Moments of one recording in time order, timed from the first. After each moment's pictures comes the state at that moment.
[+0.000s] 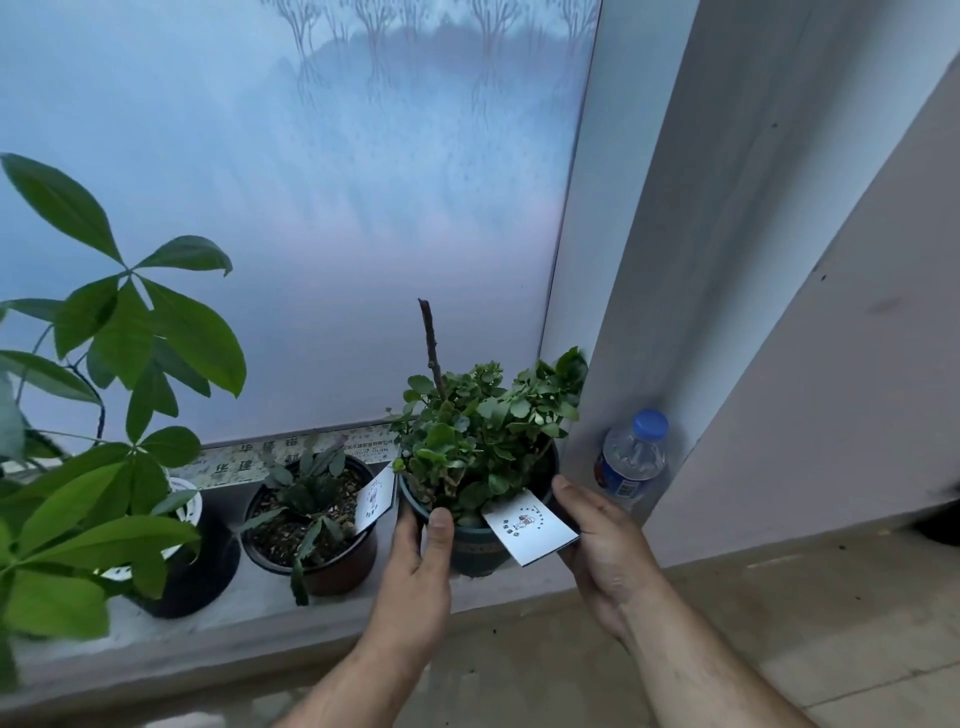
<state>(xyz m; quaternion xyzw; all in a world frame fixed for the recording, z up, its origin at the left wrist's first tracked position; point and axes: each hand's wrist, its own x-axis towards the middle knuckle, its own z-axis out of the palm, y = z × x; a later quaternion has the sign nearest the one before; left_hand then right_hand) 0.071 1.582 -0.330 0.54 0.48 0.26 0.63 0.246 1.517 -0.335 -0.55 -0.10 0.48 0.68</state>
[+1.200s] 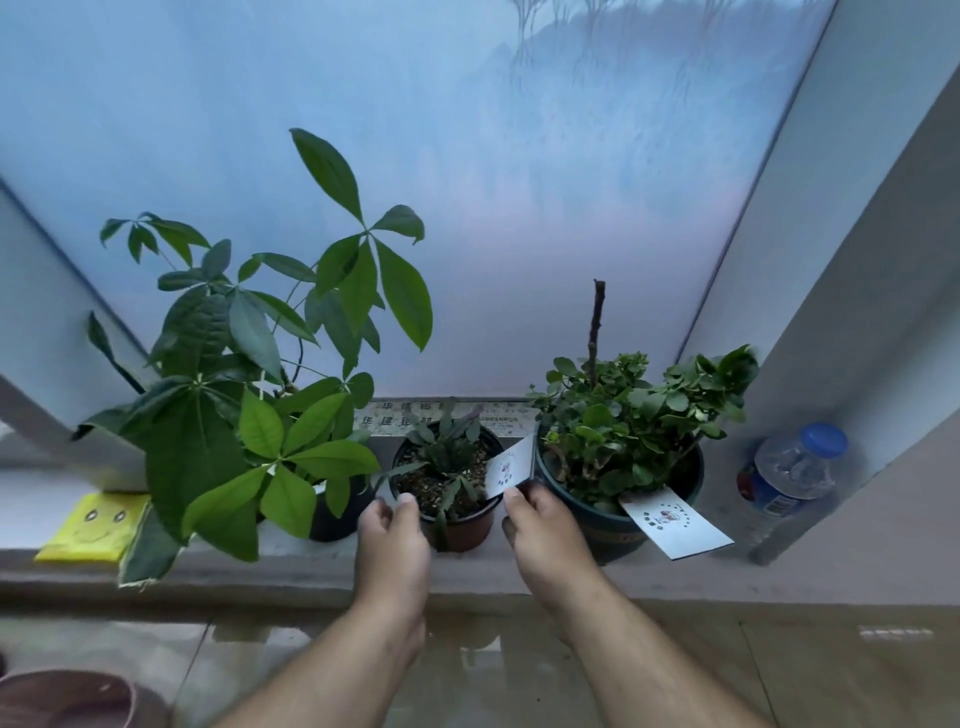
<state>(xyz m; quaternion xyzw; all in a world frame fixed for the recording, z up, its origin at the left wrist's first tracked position) -0.028 1.630 -0.346 0.35 0.65 0.42 0.54 0.106 1.590 -0.348 -0.65 -0.29 0.49 0.50</state>
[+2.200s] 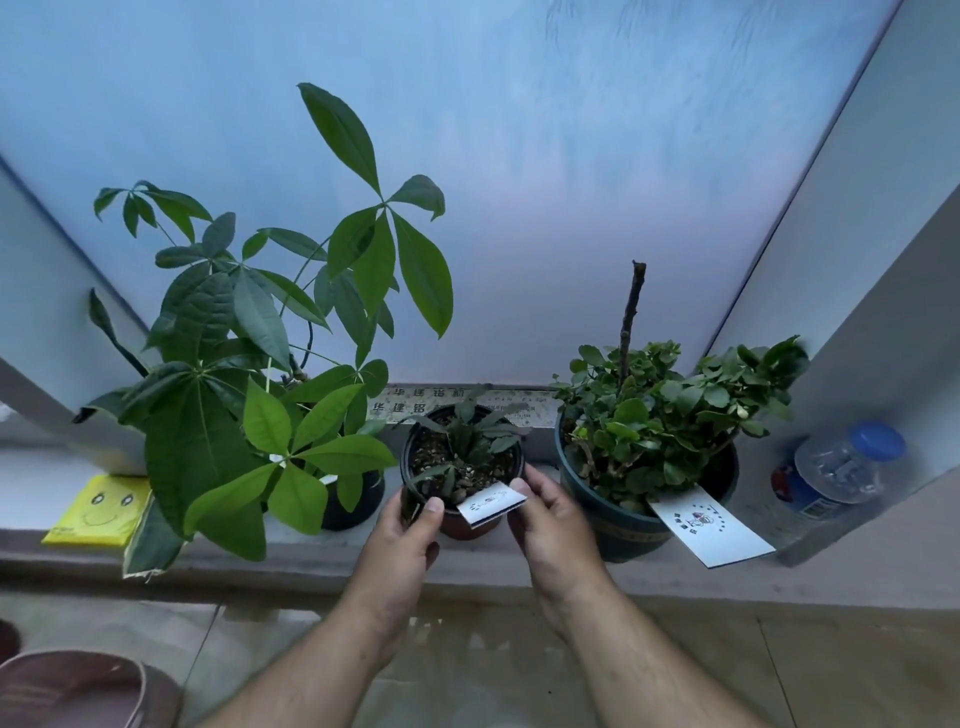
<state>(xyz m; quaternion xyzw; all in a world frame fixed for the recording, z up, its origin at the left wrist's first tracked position) -0.053 1.638 -0.372 0.40 0.53 0.38 0.65 0.097 1.609 -0.385 -0.60 -0.18 0.52 0.58</state>
